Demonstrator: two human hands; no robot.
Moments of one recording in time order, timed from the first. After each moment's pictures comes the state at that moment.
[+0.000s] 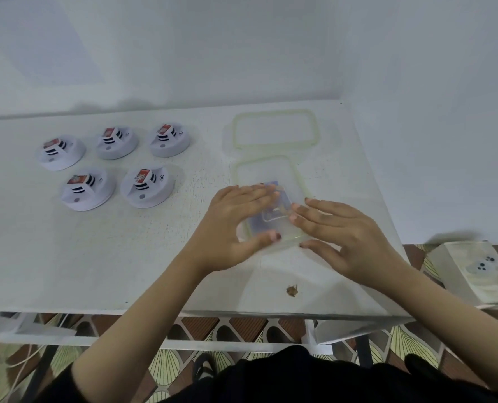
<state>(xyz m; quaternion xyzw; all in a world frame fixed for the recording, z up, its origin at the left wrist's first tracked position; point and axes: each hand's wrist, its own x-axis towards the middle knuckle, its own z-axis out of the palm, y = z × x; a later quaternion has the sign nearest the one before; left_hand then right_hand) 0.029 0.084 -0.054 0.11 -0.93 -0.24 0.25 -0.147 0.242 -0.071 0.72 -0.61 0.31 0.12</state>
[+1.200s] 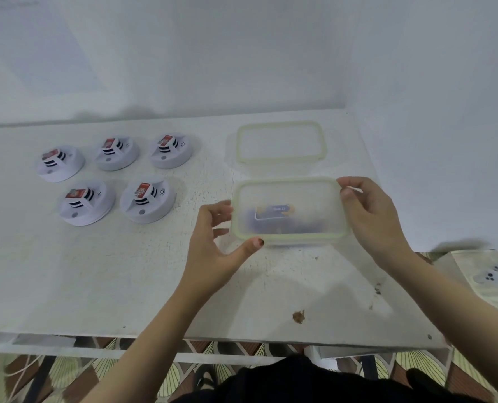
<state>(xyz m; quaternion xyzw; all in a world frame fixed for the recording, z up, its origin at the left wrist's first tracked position) 0.040 0.085 -0.067 0.32 -0.75 -0.47 0.33 -0.166 0.206 -0.045 0.28 -0.76 0.57 -0.17</state>
